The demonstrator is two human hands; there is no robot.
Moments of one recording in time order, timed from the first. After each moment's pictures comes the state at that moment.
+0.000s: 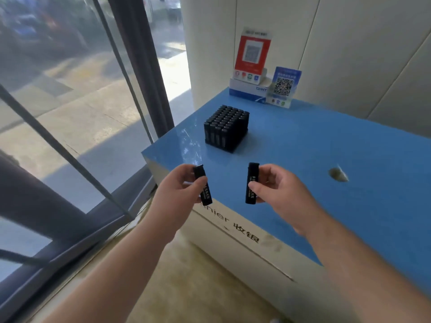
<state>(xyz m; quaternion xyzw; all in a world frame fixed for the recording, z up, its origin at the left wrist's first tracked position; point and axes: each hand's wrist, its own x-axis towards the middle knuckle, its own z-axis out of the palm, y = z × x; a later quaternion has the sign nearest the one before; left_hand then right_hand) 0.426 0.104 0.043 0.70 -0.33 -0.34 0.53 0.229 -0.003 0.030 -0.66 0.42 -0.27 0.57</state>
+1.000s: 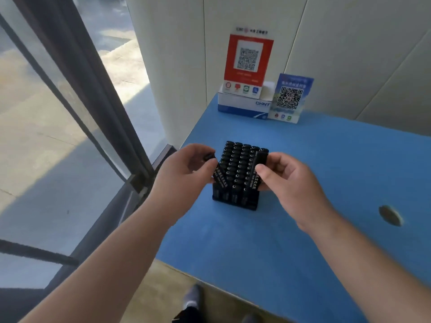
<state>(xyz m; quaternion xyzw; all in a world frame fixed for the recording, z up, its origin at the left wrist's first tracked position) 0.584 -0.118 0.056 0.62 -0.47 -0.39 0.49 0.380 -0.158 0.032 -0.57 0.47 -0.42 0.52</state>
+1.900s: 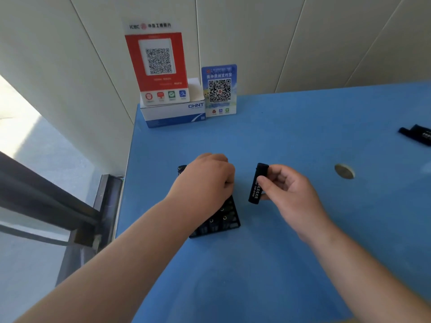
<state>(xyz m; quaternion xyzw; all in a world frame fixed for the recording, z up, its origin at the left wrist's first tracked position) 0.534 -0.242 0.028 0.41 -0.89 -0.13 0.11 0.360 -0.161 -0.010 -0.40 0.63 -0.53 0.41</state>
